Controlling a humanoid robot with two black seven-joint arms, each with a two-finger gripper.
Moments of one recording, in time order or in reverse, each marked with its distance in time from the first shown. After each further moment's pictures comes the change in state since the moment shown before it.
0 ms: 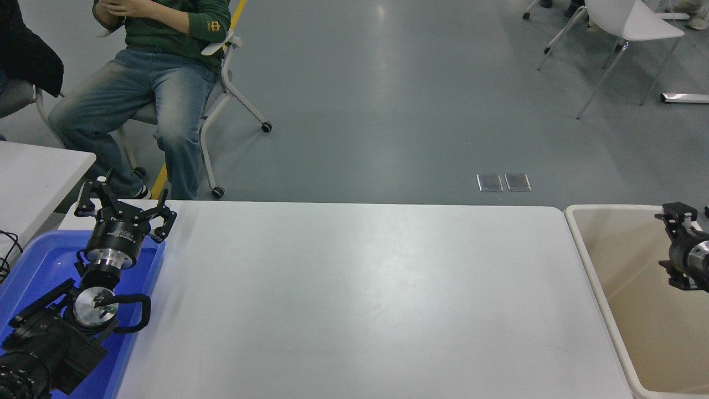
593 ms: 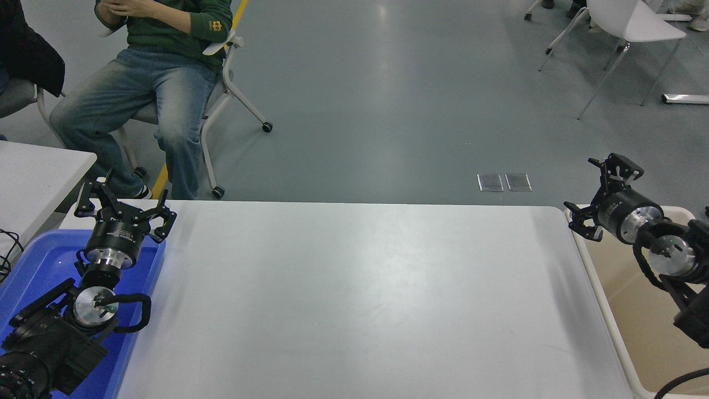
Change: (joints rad) left arm 0.000 0.000 0.000 0.000 0.000 0.000 0.000; right arm -0.120 0.102 0.433 0.306 0.015 0.005 0.069
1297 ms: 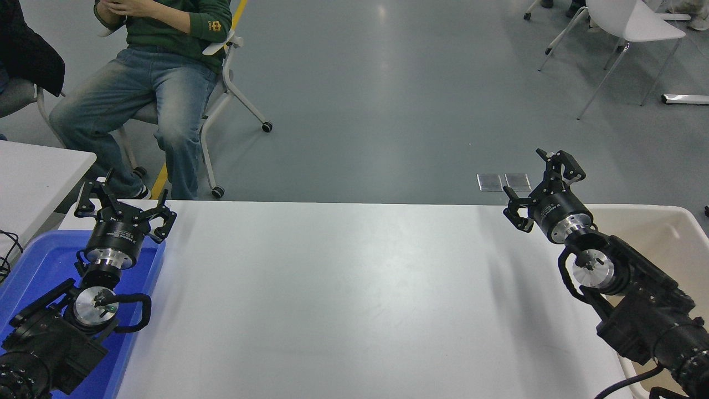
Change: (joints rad) left arm 0.000 0.000 0.000 0.000 0.000 0.000 0.000; right arm -0.022 0.205 0.015 -0.016 -0.006 0.009 0.253
